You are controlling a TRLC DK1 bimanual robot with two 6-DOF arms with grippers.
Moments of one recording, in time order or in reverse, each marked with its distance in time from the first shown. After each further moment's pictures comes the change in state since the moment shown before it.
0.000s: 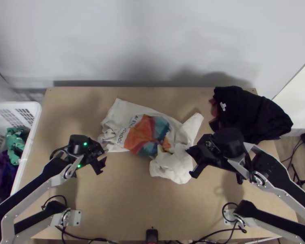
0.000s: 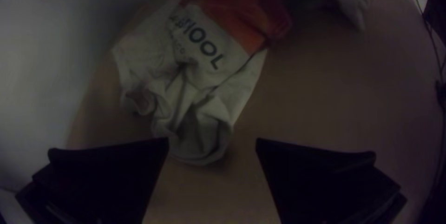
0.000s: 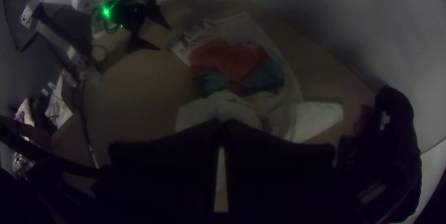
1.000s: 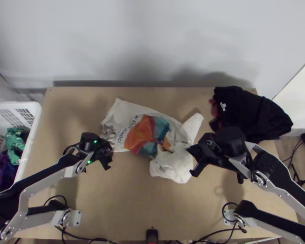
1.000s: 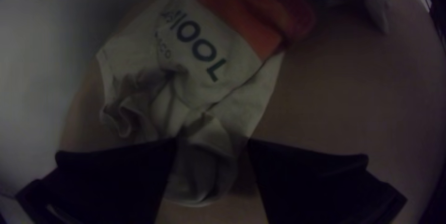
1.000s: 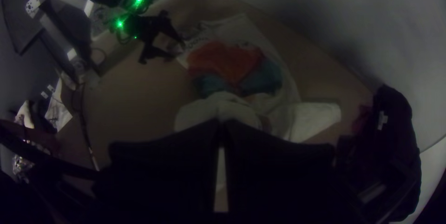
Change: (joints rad) left arm -0.032 0.246 -0.007 0.266 -0.003 -0.031; right arm -0.010 0.000 0.011 -0.003 0.000 0.004
